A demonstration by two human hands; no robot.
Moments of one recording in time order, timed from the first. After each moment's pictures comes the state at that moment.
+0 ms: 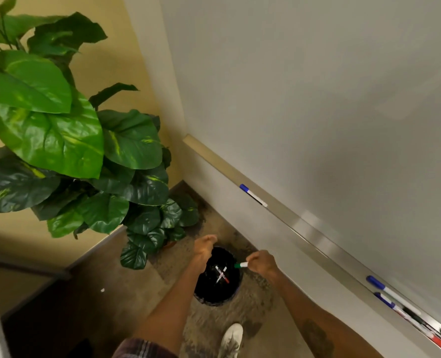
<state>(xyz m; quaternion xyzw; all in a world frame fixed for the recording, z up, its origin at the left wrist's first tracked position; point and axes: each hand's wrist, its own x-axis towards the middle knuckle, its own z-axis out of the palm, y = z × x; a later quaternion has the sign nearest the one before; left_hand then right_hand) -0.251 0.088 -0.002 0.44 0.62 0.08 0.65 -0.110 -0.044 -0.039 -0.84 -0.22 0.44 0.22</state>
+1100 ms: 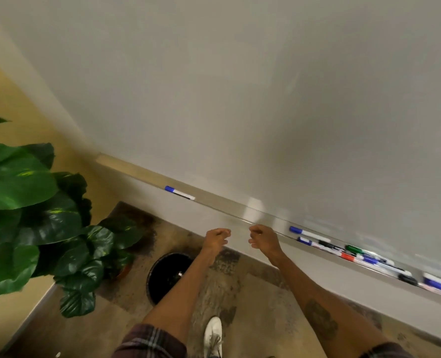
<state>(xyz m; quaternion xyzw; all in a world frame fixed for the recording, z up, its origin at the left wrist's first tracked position) -0.105 -0.052 -0.005 0.60 0.44 -0.07 0.66 -0.013 -0.202 -0.004 -0.81 -0.03 0.32 0.49</state>
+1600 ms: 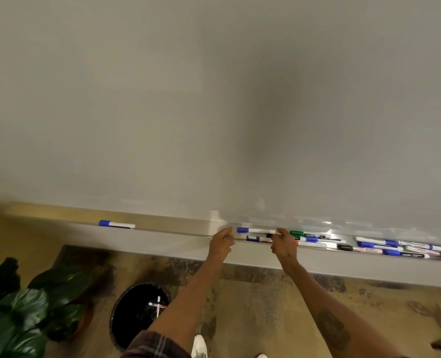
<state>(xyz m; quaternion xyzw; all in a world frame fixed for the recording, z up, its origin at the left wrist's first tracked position) 0.003 -0.188 -0.014 0.65 0.31 -0.14 0.68 0.045 -0.381 -0.004 -0.83 0.18 0.15 0.51</state>
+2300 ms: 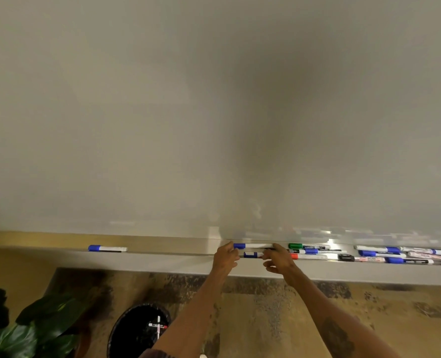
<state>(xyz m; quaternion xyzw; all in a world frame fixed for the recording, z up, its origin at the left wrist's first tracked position) 0.042 -0.208 -0.038 0.66 0.32 -0.19 0.65 0.067 -0.391 -0.015 -0.76 0.18 0.29 0.55</state>
